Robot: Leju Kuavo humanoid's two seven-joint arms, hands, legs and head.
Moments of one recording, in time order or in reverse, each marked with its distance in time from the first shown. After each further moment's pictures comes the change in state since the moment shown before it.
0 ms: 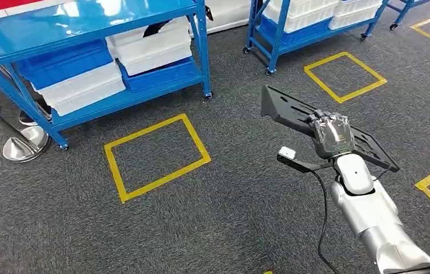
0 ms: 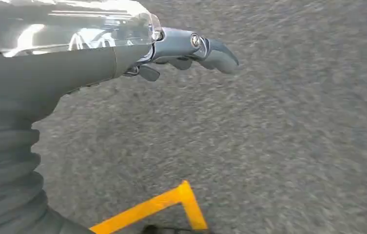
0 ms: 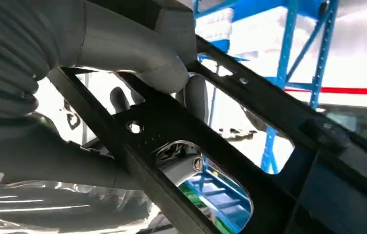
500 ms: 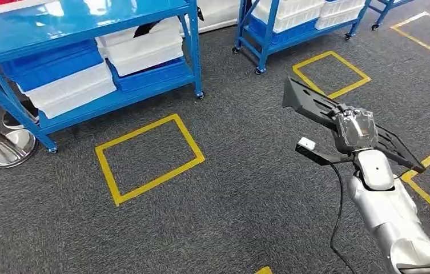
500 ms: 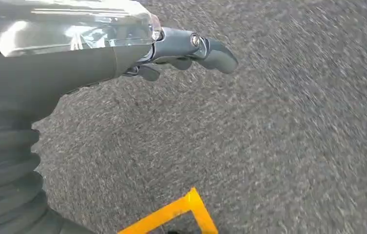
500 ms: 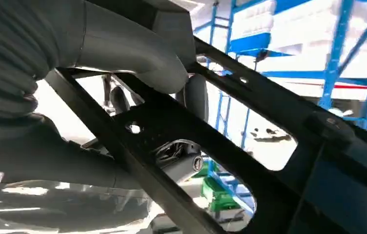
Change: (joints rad) left arm -0.007 -0.001 -0.008 0.000 -0.057 -0.010 0.040; right arm -0.033 -0.056 -0.075 0.037 -0.021 -0.005 -0.005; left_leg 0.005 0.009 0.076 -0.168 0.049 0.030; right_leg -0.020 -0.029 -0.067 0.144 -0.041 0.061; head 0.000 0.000
